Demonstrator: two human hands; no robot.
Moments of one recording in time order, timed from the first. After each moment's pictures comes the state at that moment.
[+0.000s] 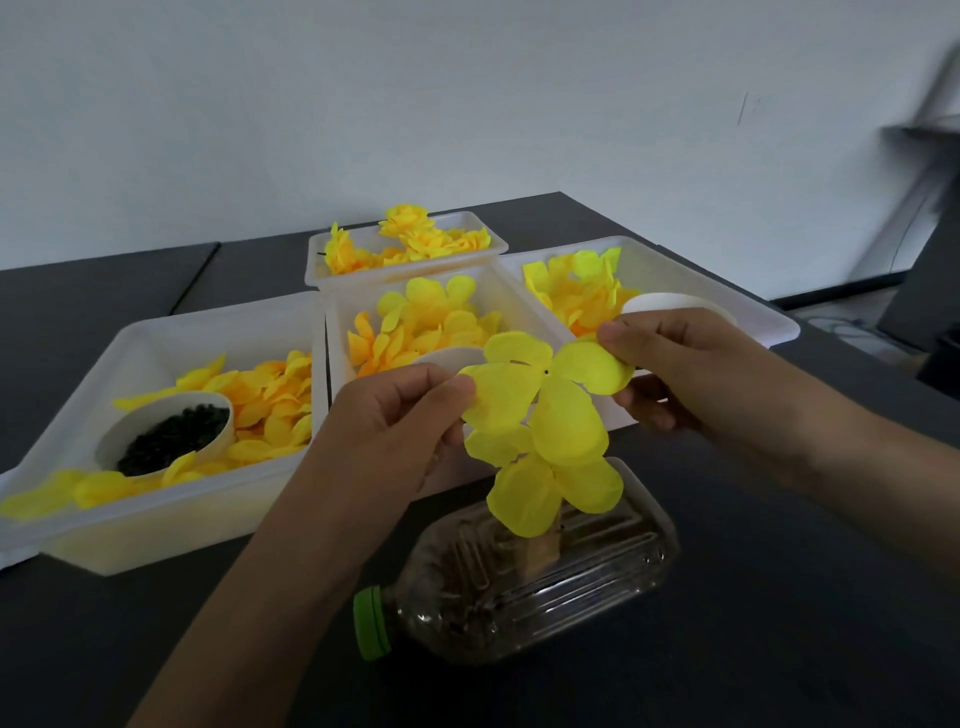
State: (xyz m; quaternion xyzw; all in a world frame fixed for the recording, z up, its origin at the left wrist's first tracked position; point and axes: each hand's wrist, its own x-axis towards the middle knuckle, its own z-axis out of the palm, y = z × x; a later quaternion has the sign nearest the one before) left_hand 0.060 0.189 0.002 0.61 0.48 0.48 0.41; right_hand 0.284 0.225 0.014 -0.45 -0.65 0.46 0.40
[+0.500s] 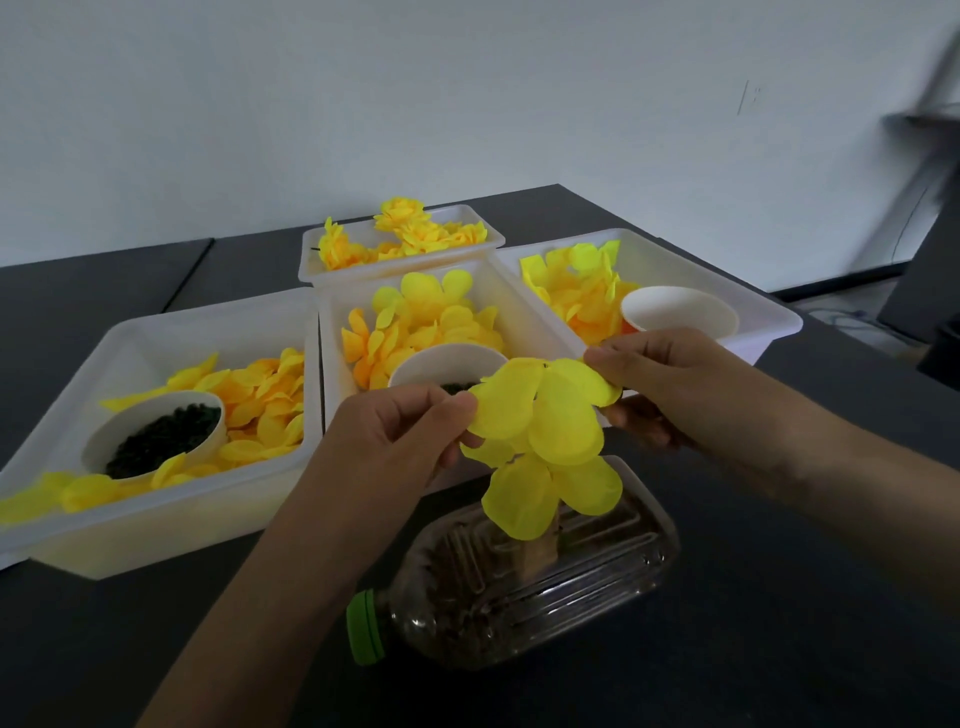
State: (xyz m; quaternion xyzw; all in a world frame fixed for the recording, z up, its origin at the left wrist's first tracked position) left_hand 0.059 0.194 -0.011 0.62 0.50 0.46 0.40; right_hand 0.282 0.228 0.002 -0.49 -0.66 0.44 0.37
